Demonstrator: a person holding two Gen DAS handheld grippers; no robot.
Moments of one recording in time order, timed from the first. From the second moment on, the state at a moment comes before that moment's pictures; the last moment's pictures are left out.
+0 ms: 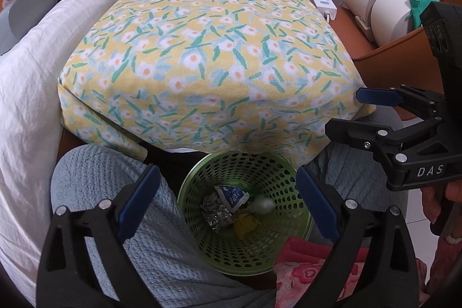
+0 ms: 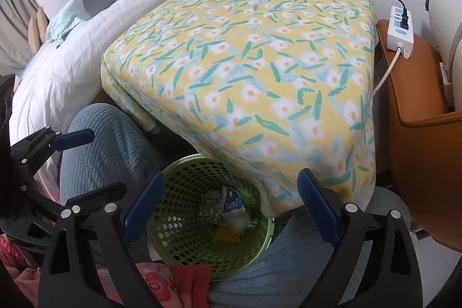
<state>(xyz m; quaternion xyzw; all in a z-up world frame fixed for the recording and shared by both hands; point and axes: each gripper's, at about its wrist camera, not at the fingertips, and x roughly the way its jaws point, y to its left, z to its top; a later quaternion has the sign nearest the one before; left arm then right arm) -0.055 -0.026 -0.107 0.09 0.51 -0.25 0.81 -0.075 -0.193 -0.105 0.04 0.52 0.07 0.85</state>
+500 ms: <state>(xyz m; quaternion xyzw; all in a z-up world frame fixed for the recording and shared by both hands) -0.035 -0.024 -0.099 0.09 0.51 -0.24 0.82 -0.065 -0.197 -0.096 0.05 0.50 0.06 0.86</state>
